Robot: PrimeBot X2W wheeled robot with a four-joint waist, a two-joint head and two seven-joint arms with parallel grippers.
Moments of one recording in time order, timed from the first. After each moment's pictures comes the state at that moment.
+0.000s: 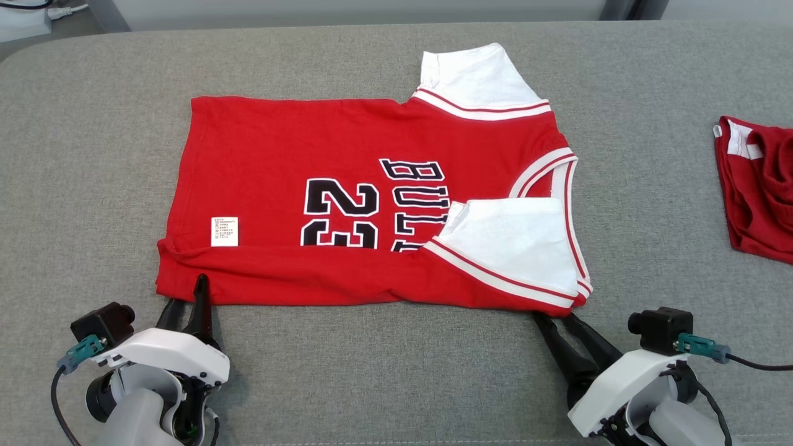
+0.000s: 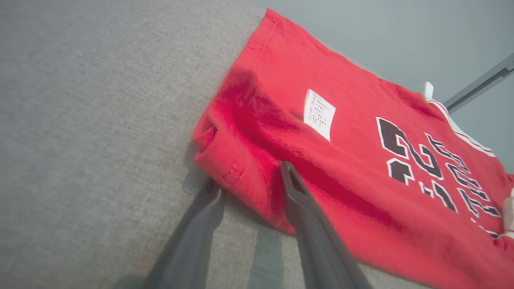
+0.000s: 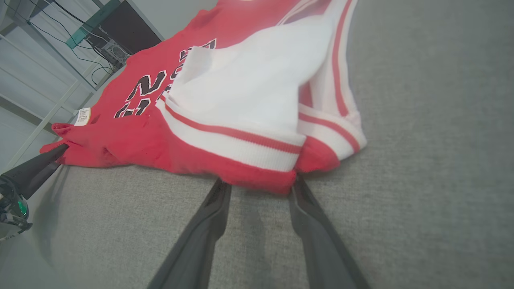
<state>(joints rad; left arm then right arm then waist) -0.42 0.12 -0.08 0.87 -0.66 -0.12 -0.25 -0.37 -0.32 0.75 0.51 0.95 0.13 -0.25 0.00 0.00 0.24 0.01</state>
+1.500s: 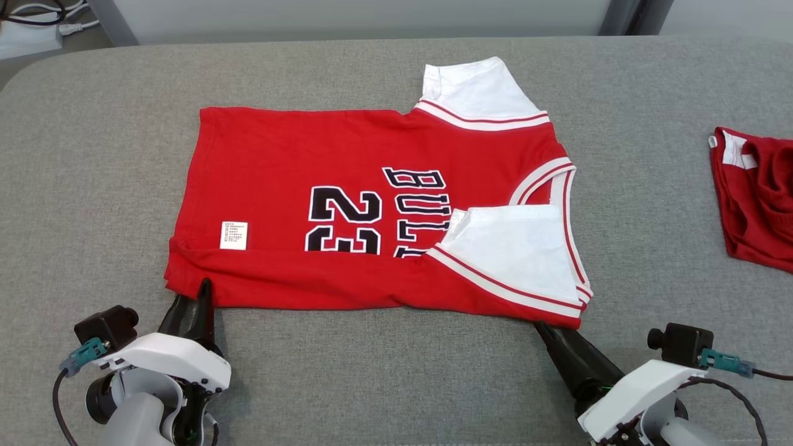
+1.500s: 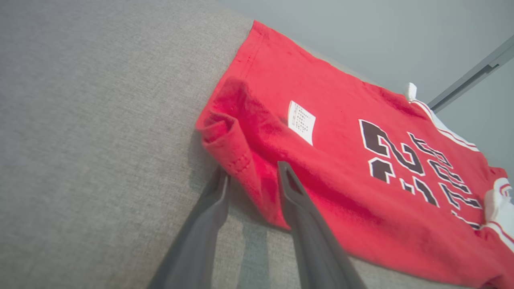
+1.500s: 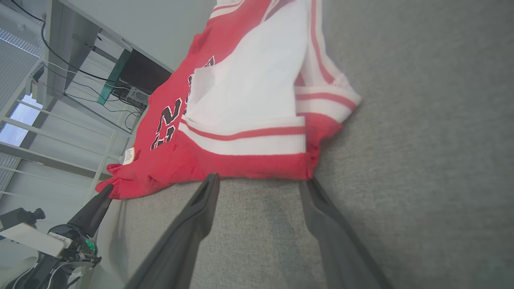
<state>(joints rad) -0.39 0.14 -0.14 0.84 -0.68 -0.12 -0.25 -0.32 -0.39 0.82 0.40 1.32 0.13 -0.25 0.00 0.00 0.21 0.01</state>
